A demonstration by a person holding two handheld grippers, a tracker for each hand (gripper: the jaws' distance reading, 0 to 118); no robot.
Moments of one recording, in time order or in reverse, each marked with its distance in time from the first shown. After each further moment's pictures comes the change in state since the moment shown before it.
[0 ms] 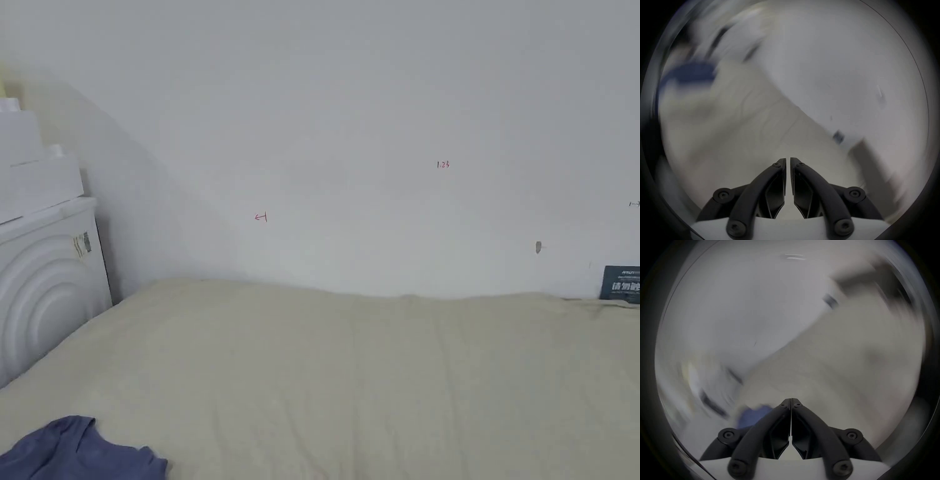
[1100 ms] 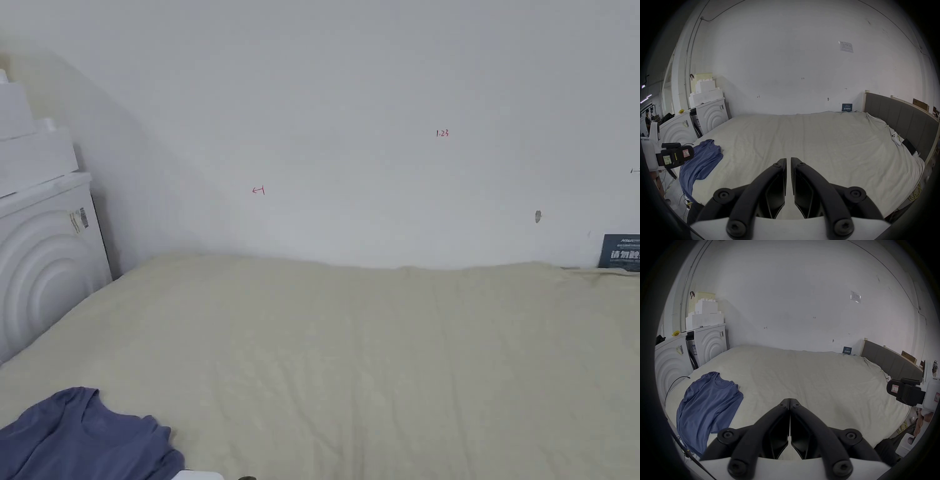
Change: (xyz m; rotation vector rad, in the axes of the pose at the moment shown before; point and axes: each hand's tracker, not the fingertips) left arm 0.020 -0.014 0.008 0.038 -0.063 0.200; right arm -0.021 -0.001 0.017 0.071 0.087 -0.256
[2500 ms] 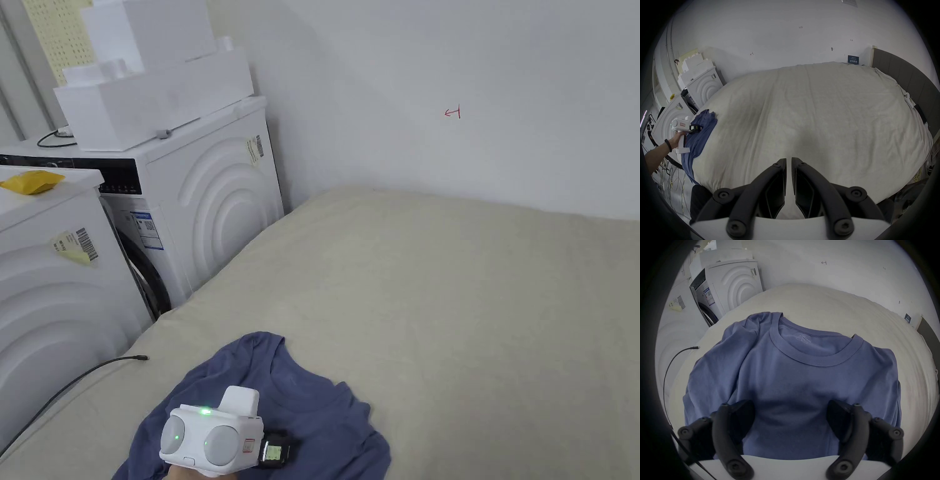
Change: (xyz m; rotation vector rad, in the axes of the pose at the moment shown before) left arm -0.385 -0.046 -0.275 -0.500 0.327 0.018; right arm -0.016 -0.070 -0.081 -0.444 0.029 -0.099
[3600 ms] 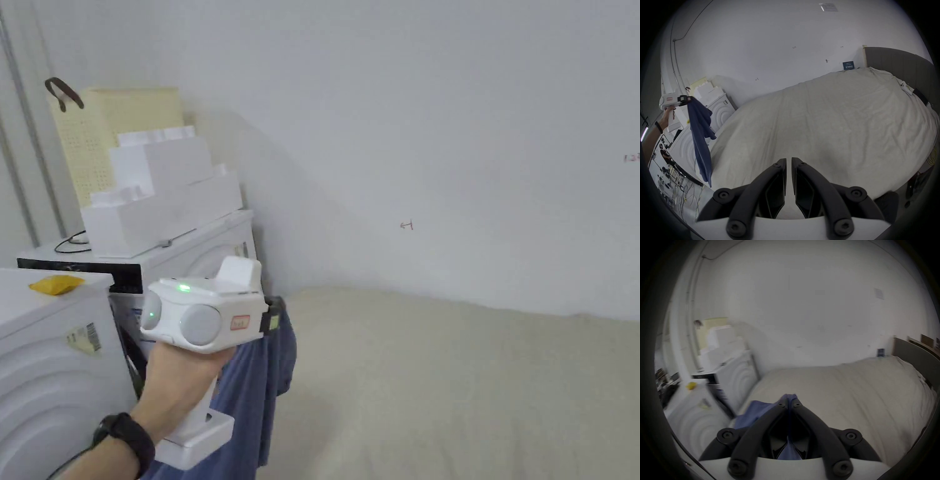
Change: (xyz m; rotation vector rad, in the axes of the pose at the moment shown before) left arm 0.113 0.145 0.299 0.550 -0.154 -0.205; right arm 0.050 -0.034 0.082 0.200 0.117 -0.145
